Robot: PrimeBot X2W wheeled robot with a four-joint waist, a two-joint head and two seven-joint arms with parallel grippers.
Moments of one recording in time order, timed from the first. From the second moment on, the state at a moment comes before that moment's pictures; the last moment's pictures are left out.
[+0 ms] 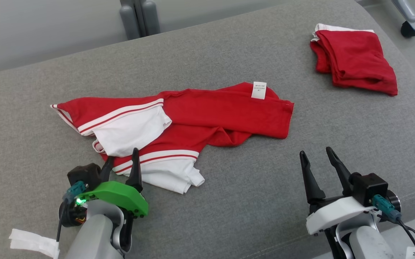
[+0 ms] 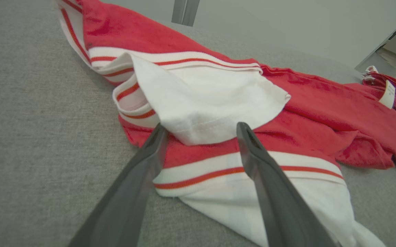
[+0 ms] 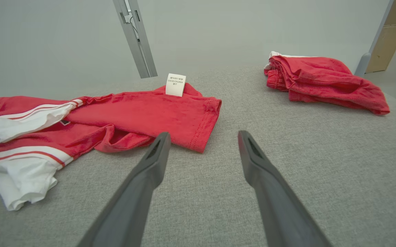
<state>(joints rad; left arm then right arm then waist) -0.38 0.05 -0.22 0.72 -0.50 -0.05 -0.25 -0.11 -0.05 0.09 0.27 0.16 0.13 -0.26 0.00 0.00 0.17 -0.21</state>
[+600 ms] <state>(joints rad) -0.41 0.05 -0.26 0.69 -0.51 -0.05 -0.26 -0.12 -0.05 0.09 0.27 0.17 0.13 -0.26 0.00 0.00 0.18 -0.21</state>
